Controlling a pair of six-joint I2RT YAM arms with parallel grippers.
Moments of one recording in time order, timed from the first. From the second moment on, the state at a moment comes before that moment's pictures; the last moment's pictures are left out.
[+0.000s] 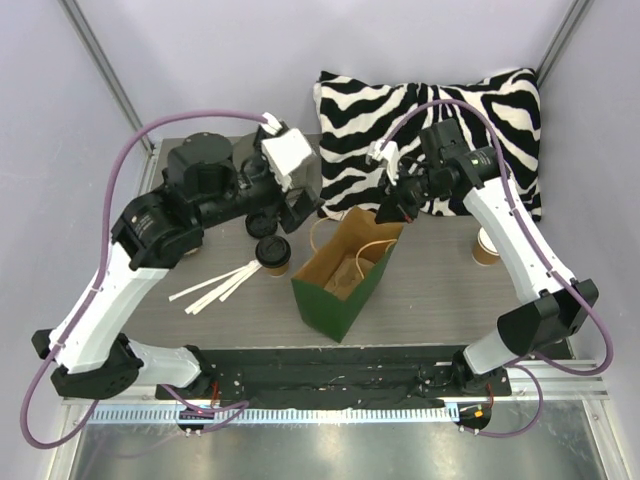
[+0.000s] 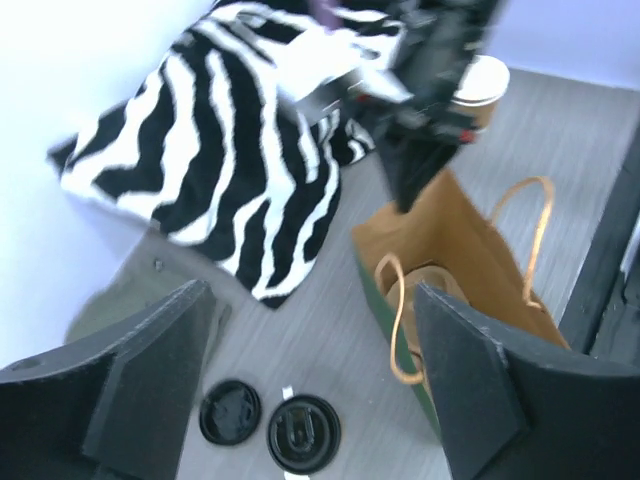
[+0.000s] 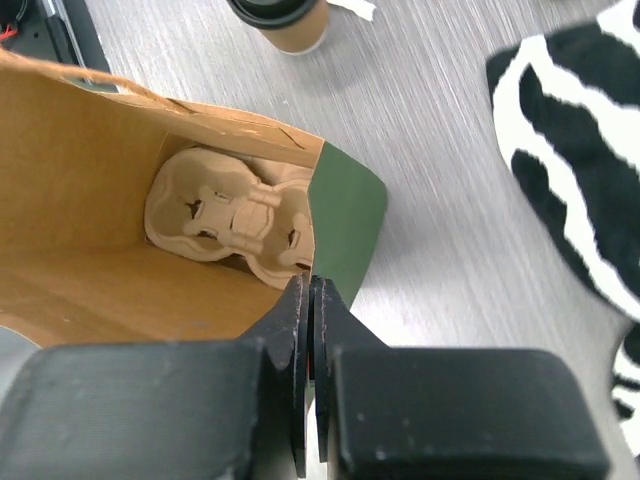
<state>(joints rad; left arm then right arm) -0.86 1.30 1.90 -0.83 0.11 0.30 0.36 1.52 1.69 -1.15 -0.68 -0.61</state>
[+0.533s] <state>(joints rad) -0.45 1.58 1.70 -1.08 0.17 0.04 0.24 1.42 1.57 -1.12 -0.63 -0.44</state>
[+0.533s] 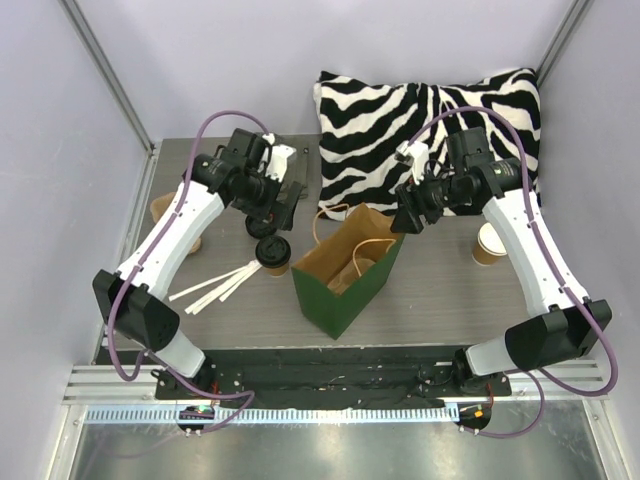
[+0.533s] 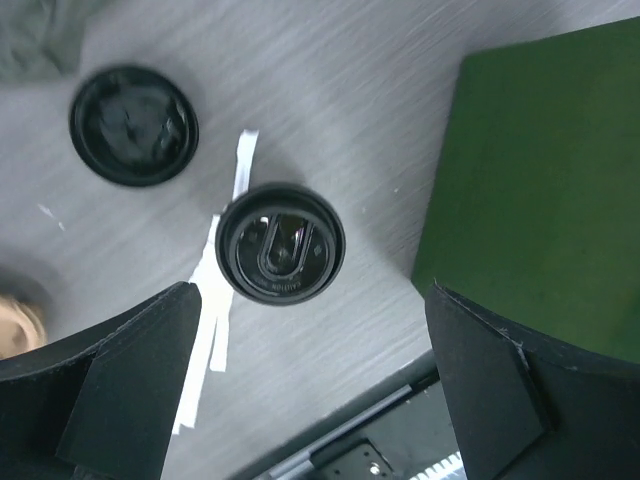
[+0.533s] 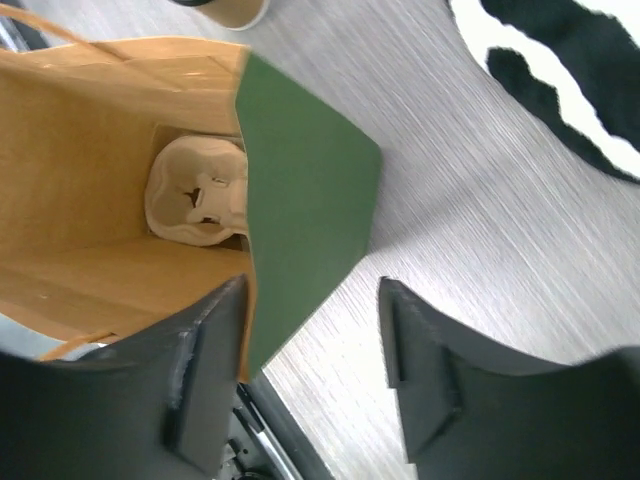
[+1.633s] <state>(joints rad) -0.45 1.38 1.08 -0.52 0.10 0.00 0.21 1.40 1.57 -1.12 -0.62 -0.41</state>
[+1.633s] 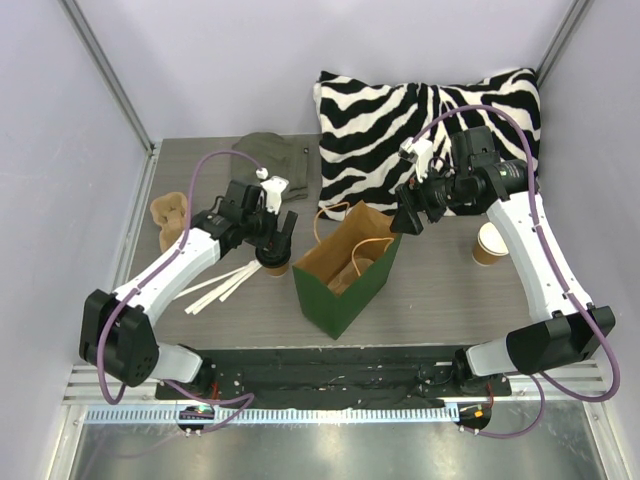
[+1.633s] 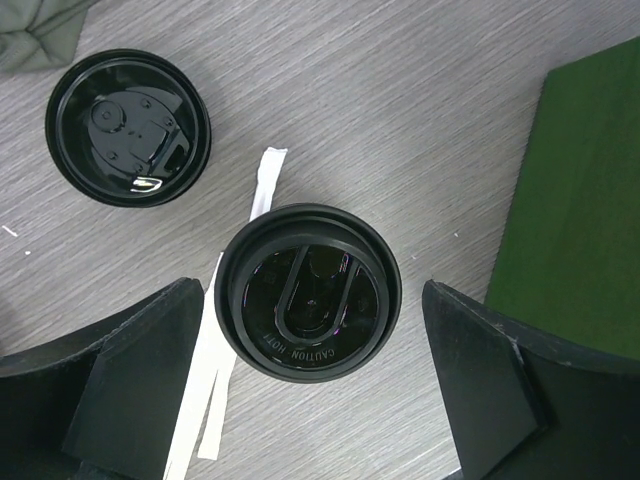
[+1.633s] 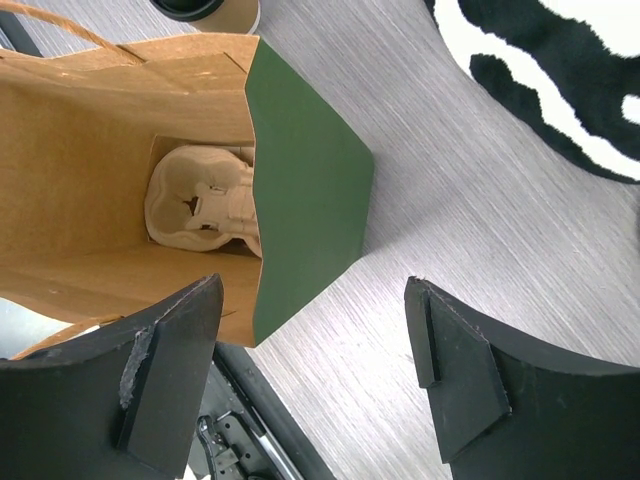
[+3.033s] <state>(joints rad) -0.51 1.39 0.99 -0.47 0.00 0.00 0.21 1.41 1.58 -1.11 -0.62 -0.41</state>
